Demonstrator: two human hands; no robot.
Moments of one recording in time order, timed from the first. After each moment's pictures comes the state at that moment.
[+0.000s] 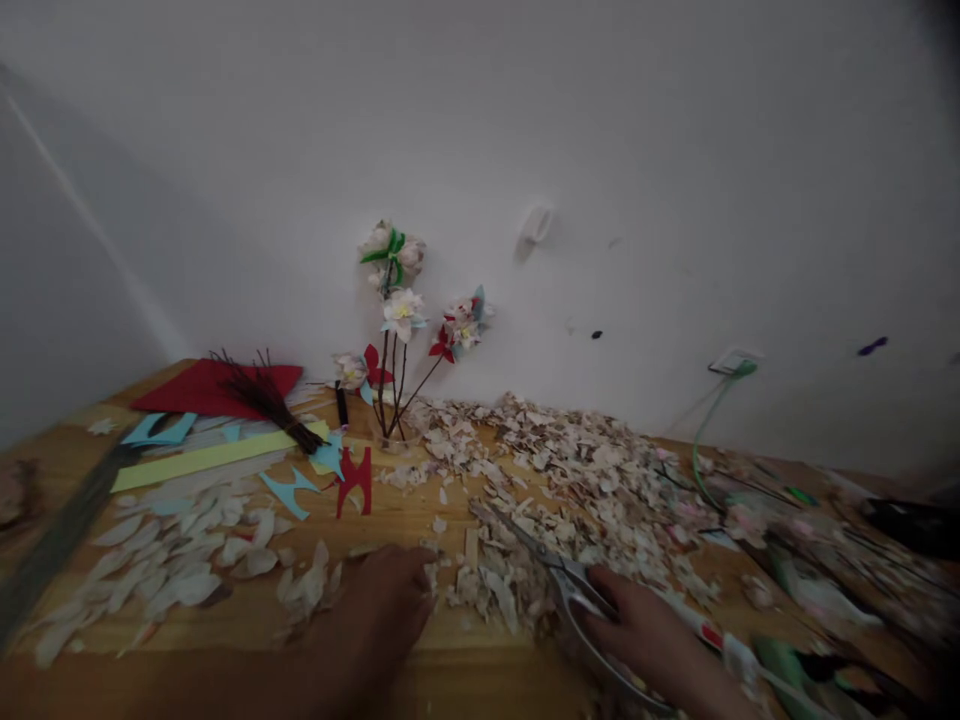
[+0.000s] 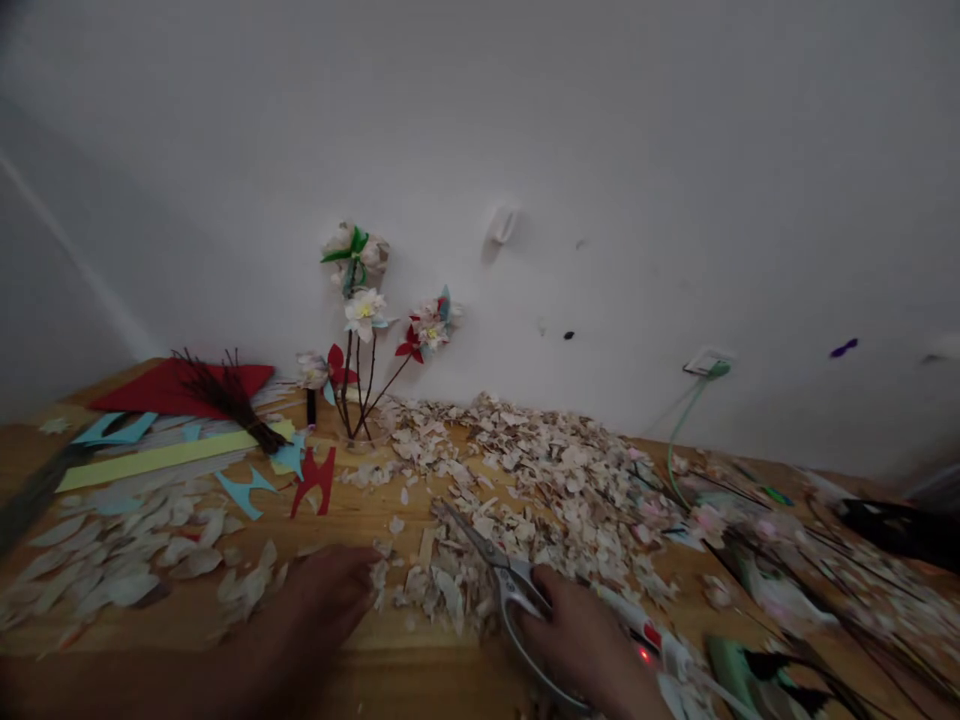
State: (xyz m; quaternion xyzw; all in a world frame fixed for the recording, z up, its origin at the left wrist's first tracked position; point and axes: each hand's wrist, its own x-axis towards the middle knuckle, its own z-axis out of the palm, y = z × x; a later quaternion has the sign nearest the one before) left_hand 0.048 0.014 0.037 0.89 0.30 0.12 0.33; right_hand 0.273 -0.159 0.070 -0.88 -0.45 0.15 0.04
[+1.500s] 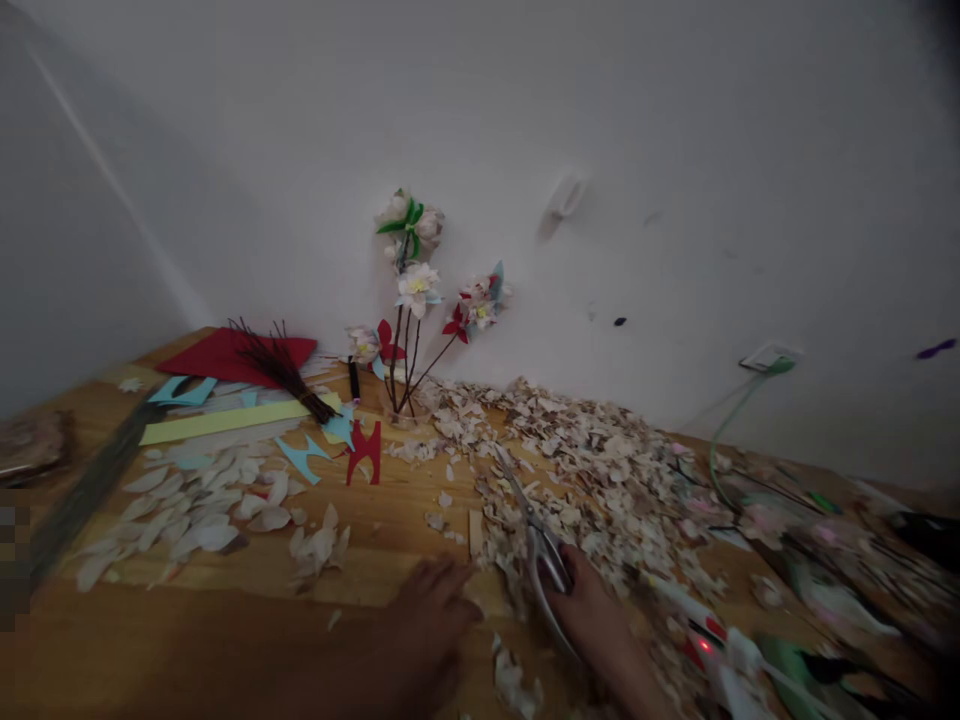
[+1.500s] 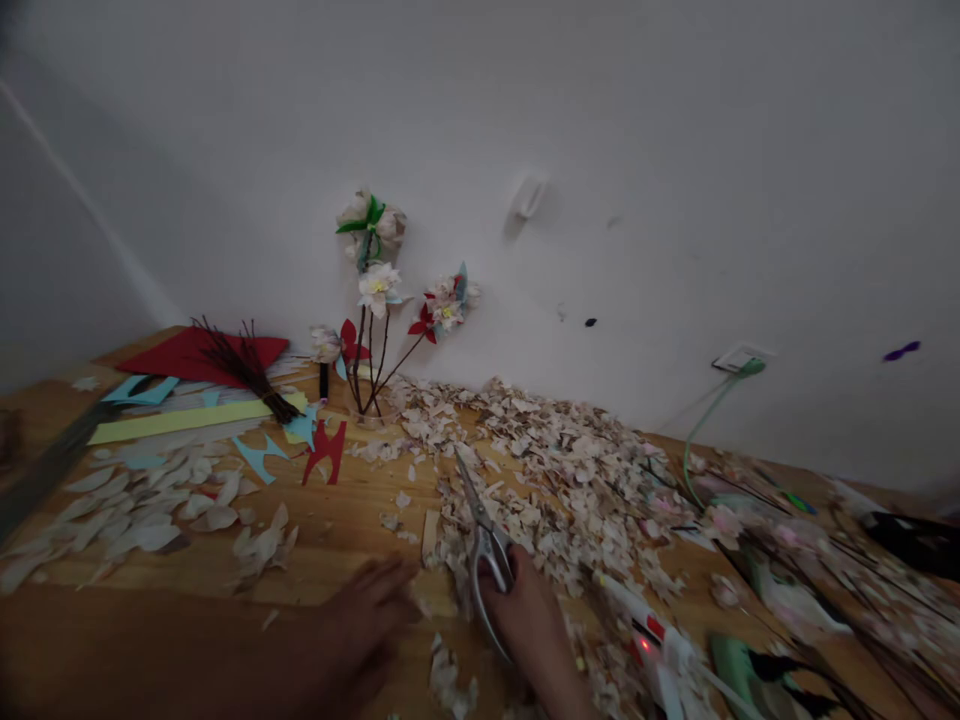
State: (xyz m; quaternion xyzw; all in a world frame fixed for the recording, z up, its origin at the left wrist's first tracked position) left_hand 0.050 -0.026 0.033 0.95 0.12 0.00 0.30; right_hand 0.246 -0.136 0.025 -0.89 -0.35 0.16 0.22
